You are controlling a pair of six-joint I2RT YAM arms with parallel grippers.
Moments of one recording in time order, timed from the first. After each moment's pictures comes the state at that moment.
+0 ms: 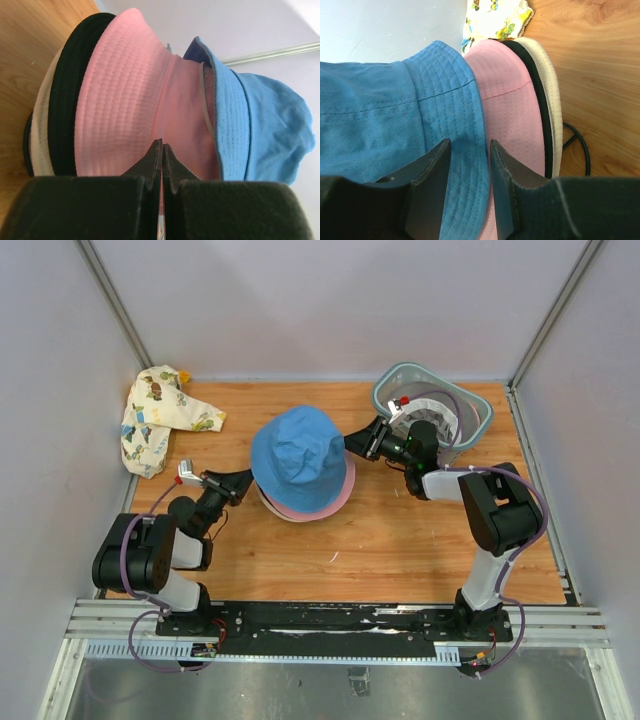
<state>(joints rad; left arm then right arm) -0.01 1.50 0.12 1.52 0.45 -1.41 0.35 1.83 0.87 0.96 -0.70 1.04</state>
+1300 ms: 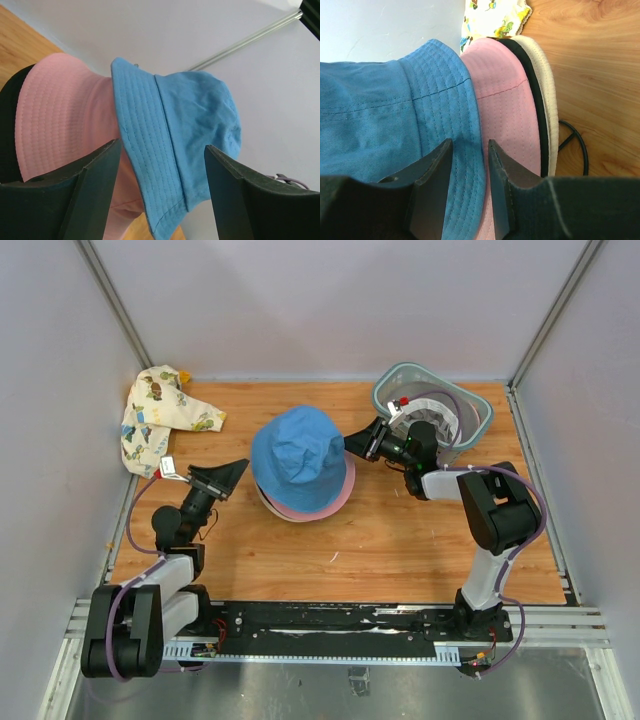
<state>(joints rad) 0.03 1.04 0.09 1.28 0.45 -1.28 0.35 1.84 0.87 0.96 -0.70 1.04</state>
